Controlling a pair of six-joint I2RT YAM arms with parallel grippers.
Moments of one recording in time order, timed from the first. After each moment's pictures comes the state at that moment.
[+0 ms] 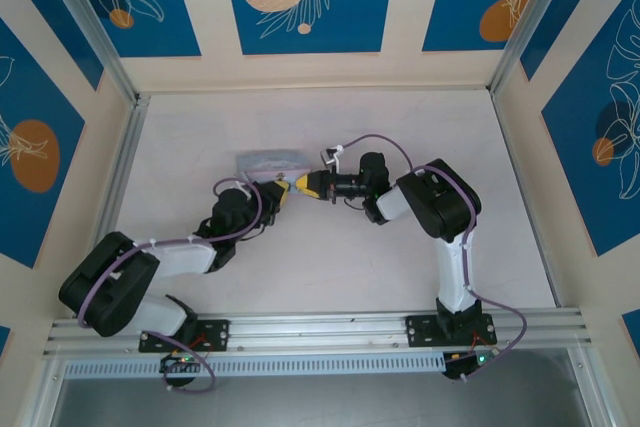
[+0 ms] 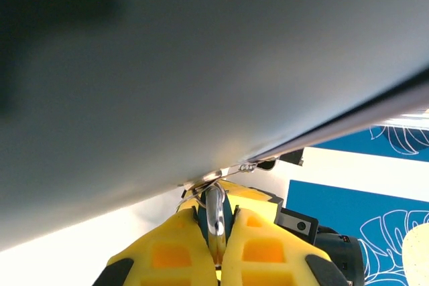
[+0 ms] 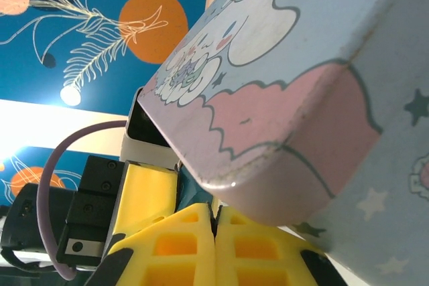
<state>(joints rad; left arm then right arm) -0.60 1.39 0.39 0.77 0.08 -1.55 0.50 2.10 0.86 1.19 -1.00 1.37</state>
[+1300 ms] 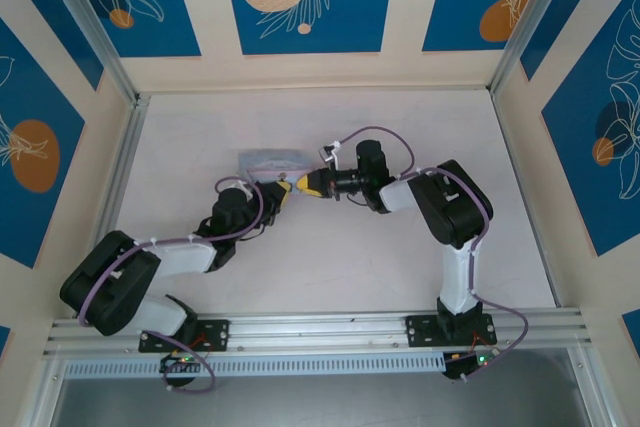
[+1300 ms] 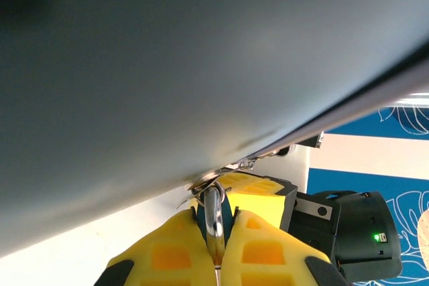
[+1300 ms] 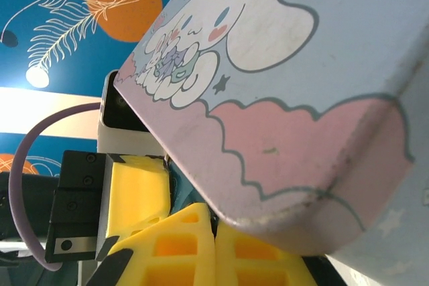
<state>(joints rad) -0.60 1.40 0.40 0.77 0.12 -1.48 0.49 2.00 0.93 0.80 -1.08 1.14</state>
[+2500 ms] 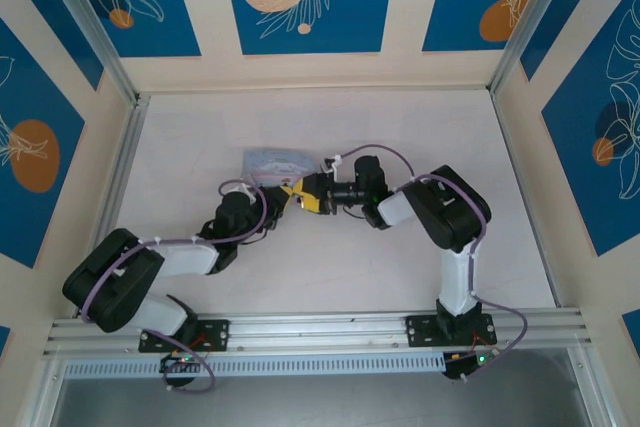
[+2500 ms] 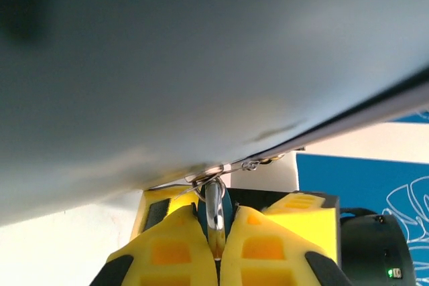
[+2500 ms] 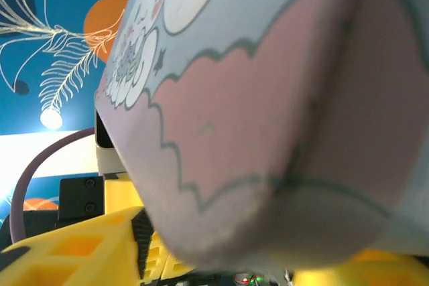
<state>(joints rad) -0.62 1.41 0.38 0.77 0.11 -1.45 0.54 1.96 0.78 0.95 -0.93 1.37</state>
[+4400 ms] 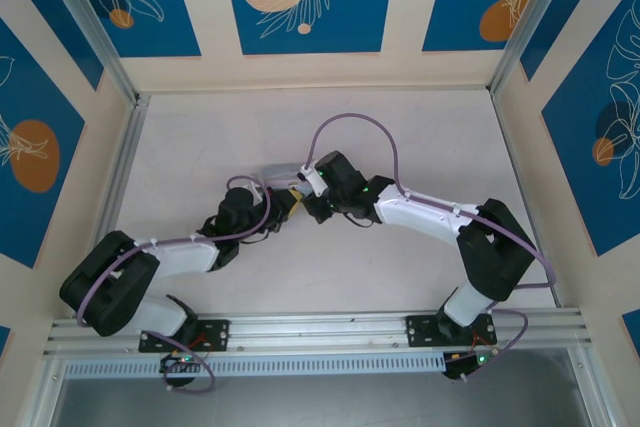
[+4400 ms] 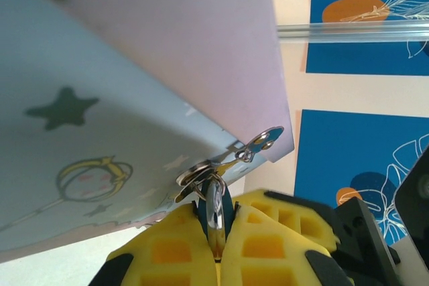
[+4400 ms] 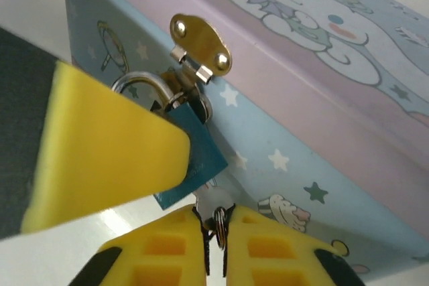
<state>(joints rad) -0.63 1.40 0.42 0.67 0.23 -1.43 0.80 1.60 1.06 -0.33 -0.10 0.11</state>
